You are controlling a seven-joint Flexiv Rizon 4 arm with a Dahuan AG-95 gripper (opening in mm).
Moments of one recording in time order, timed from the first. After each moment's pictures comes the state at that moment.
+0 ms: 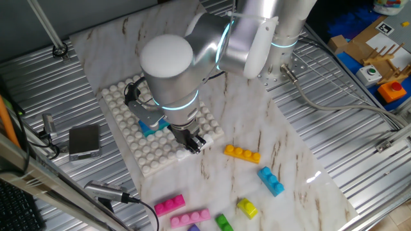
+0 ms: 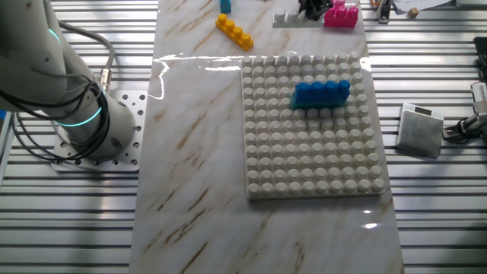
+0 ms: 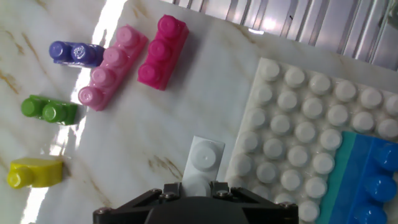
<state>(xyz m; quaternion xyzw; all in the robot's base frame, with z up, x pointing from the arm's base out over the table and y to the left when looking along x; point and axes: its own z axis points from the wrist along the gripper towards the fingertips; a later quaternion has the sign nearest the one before) 0.507 0.242 0.146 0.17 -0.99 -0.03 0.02</state>
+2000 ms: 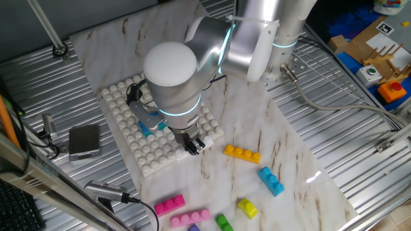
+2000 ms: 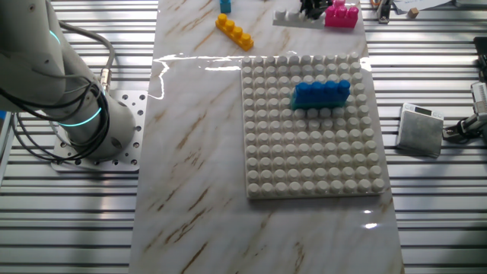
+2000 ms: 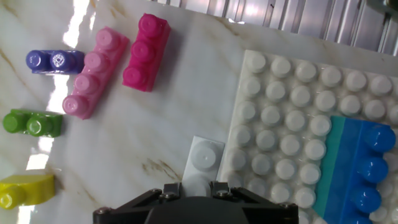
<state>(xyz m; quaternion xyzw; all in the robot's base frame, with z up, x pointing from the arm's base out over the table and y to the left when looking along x) 0.506 0.240 0.146 0.12 -0.99 -0.02 0.02</state>
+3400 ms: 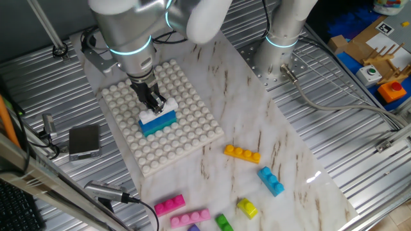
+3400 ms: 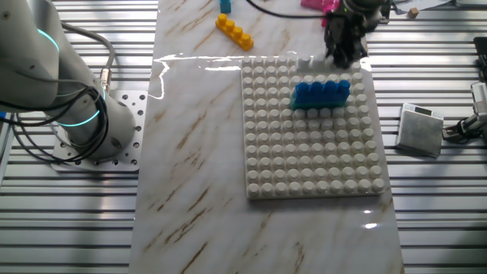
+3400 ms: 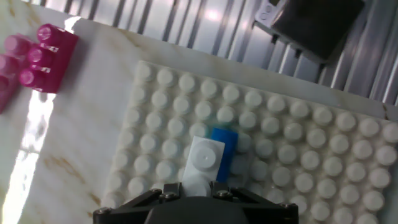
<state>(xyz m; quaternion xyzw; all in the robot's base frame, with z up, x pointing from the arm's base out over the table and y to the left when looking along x) 0.552 0.078 0.170 0.15 -0.99 -0.03 0.00</state>
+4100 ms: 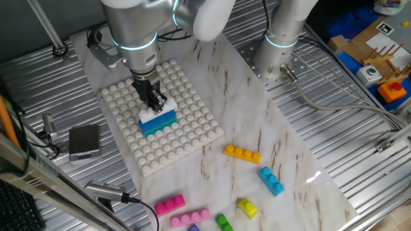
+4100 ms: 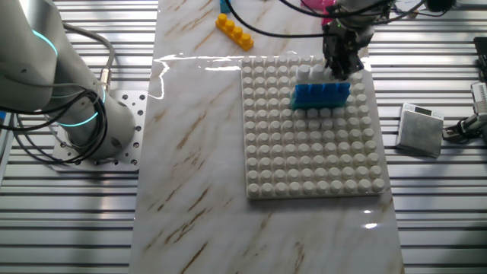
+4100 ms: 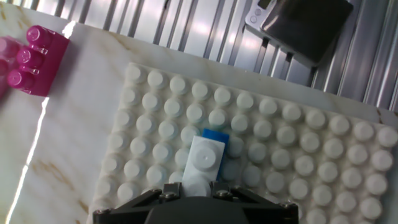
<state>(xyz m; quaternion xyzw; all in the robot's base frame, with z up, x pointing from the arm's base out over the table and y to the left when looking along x) 0.555 0.072 0.155 0.17 -0.98 -0.03 -0.03</state>
